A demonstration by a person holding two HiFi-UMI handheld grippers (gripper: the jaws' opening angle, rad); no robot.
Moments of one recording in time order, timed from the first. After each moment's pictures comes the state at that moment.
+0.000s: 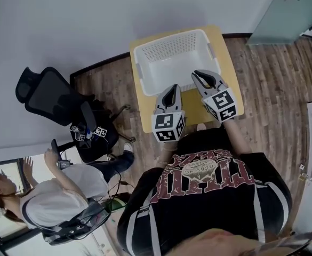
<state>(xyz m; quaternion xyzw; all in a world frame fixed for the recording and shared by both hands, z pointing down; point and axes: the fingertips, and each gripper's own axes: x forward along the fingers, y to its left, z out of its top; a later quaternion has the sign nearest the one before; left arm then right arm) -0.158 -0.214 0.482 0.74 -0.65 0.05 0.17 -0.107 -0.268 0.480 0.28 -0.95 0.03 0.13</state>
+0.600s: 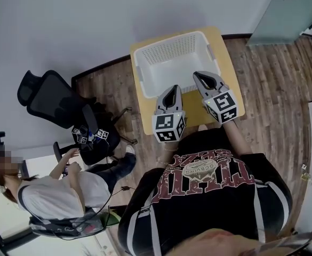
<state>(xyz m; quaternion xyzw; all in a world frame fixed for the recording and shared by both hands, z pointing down) -0.159 -0.220 0.480 0.74 -0.64 0.04 0.17 -0.105 -0.271 0.473 0.29 -0.95 0.04 0.11</state>
